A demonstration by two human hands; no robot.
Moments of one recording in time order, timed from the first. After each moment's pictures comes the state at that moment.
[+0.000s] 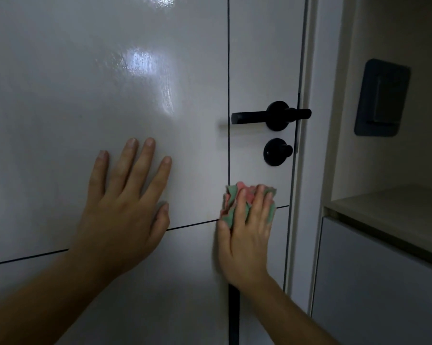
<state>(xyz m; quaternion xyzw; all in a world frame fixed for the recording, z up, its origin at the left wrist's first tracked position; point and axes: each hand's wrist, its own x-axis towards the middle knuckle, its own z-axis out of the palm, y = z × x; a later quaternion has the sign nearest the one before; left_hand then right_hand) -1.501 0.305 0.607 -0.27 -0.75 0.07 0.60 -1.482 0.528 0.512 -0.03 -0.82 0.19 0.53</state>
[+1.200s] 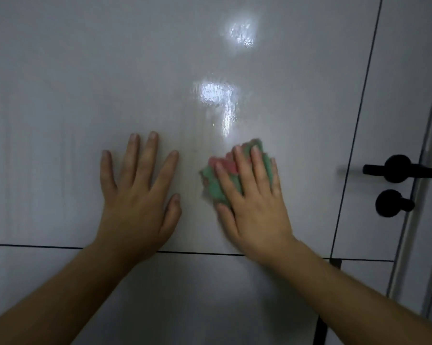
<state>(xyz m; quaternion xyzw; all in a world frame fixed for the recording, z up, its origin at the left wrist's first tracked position) -1.497 0.145 0.631 -0.14 -0.75 0.00 0.65 -1.504 0.380 0.646 0.24 -0.76 -0.08 0.59</state>
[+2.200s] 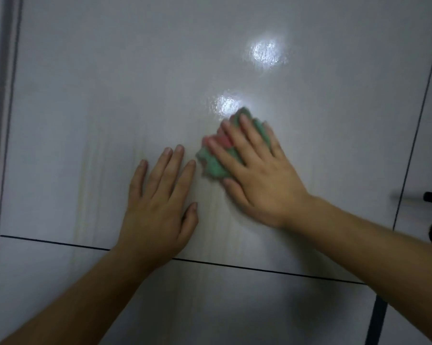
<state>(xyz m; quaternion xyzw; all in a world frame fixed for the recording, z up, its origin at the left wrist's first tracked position) -1.499 0.084 0.627 -0.15 -0.74 -0.03 0.65 -1.506 0.303 0.734 0.33 -0.72 -0.21 0.58</state>
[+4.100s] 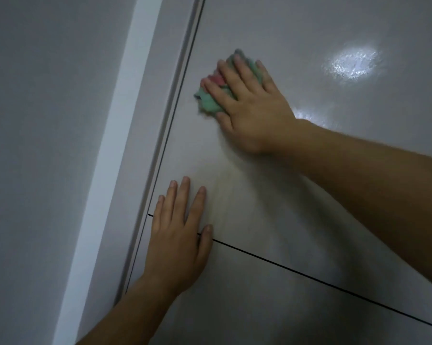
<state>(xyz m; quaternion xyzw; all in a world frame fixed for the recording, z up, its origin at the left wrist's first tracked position) -1.486 -0.059 0.534 0.00 -0.80 -0.12 0.59 -1.504 0.055 0.800 0.35 -0.74 -0.24 0.53</state>
